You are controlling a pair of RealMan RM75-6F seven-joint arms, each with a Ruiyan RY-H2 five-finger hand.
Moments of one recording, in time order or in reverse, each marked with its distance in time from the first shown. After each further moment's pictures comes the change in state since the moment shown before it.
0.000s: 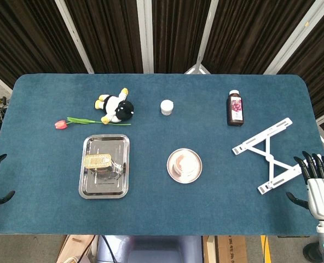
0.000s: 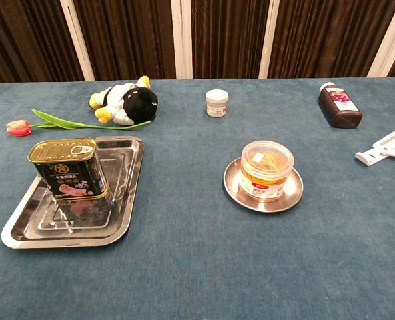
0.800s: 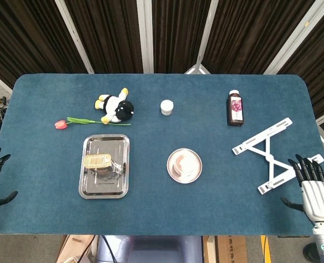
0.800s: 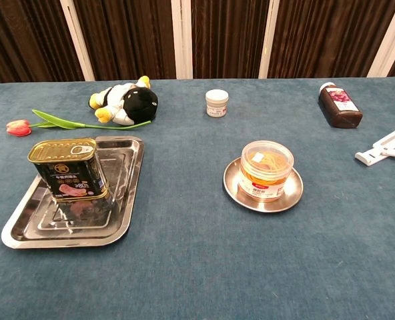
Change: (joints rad) left arm -0.002 -0.012 0.005 -0.001 0.010 -0.006 0.028; right arm 0.010 0.035 -0.028 -0.055 0.005 -0.079 0.072
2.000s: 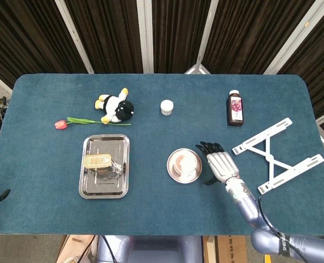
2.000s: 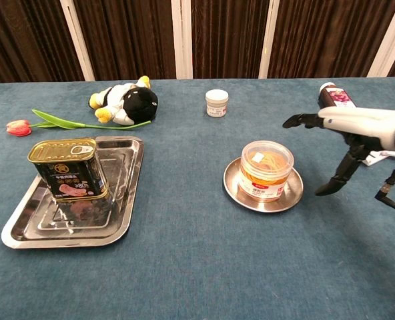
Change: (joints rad) left arm 0.010 -0.001 -0.033 -0.018 -0.089 0.000 0.046; right arm 0.563 -0.291 0.151 -0.103 0.596 -0.542 -0.459
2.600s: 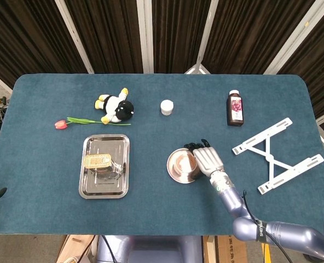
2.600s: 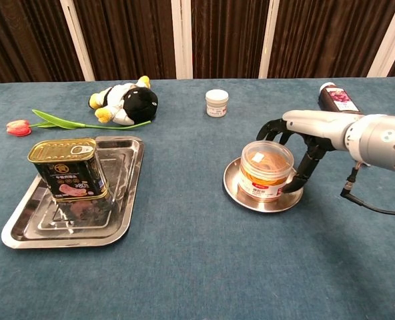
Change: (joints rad) left arm -0.002 -0.001 -0.022 -0.007 -0.057 -0.016 0.003; right arm 0.132 -0.126 0.000 0.102 0.133 0.028 -0.067
